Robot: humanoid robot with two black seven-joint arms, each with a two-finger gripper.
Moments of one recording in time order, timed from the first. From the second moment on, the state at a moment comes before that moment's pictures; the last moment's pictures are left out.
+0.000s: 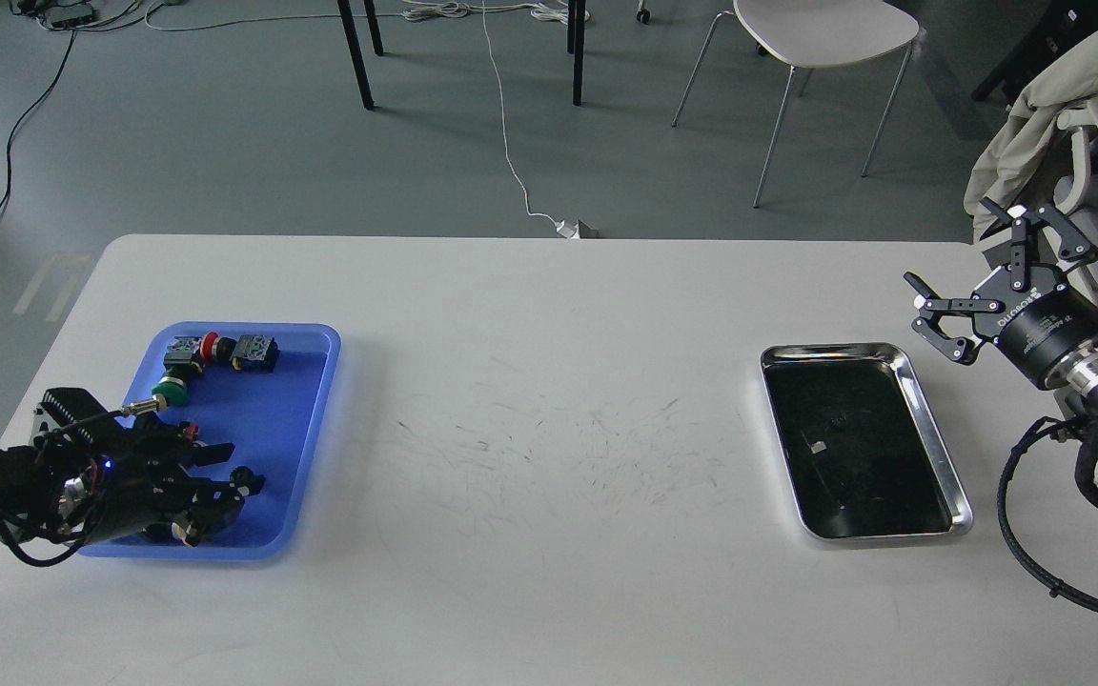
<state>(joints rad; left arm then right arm) -0.52 0.90 -0.28 -1.15 2.02 0.06 -0.41 0.50 -0.70 0.71 0.94 0.19 0.49 0.17</state>
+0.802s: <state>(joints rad) -0.54 0.91 -0.26 -1.13 2.03 0.06 -0.43 0.50 -0.70 0.71 0.94 0.19 0.49 0.17</state>
